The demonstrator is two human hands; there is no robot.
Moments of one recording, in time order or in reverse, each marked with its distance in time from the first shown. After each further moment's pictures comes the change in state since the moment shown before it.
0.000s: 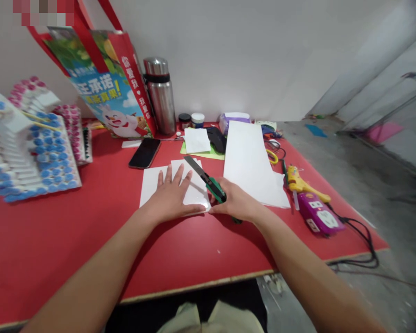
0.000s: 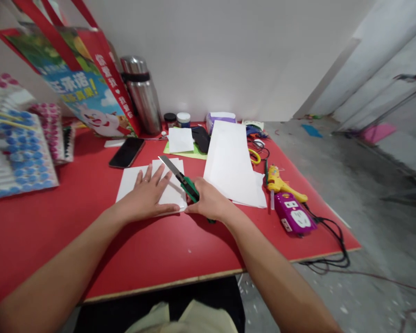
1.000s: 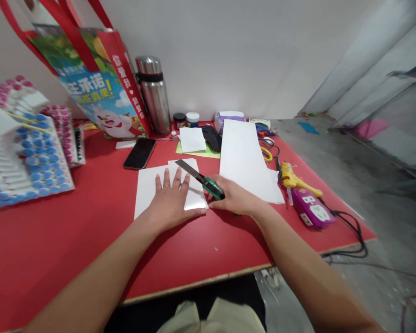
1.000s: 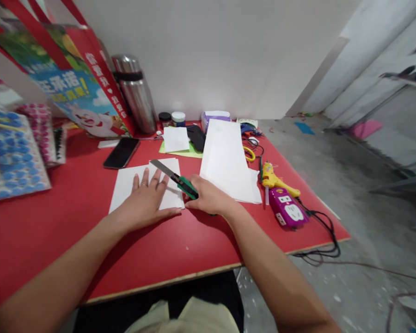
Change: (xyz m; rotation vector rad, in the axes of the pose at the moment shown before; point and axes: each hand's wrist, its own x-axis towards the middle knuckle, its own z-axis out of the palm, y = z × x) left_hand -0.008 0.025 -0.003 0.118 -0.051 -0.066; right_hand 0.005 0.013 -0.007 0.015 -0.070 -0.173
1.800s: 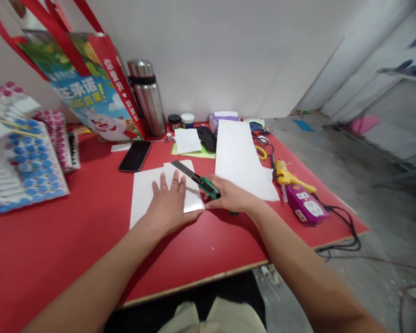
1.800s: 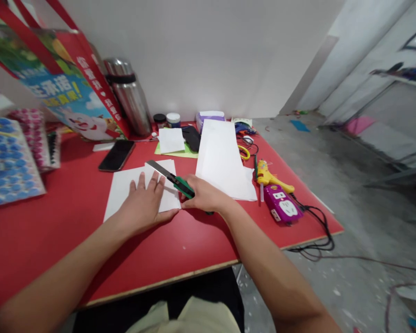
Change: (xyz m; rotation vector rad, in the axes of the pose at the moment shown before) left_hand -0.002 0.018 -0.004 0.172 -0.024 -0.053; right_hand 0.000 0.004 -0.002 0.087 -0.027 0.018
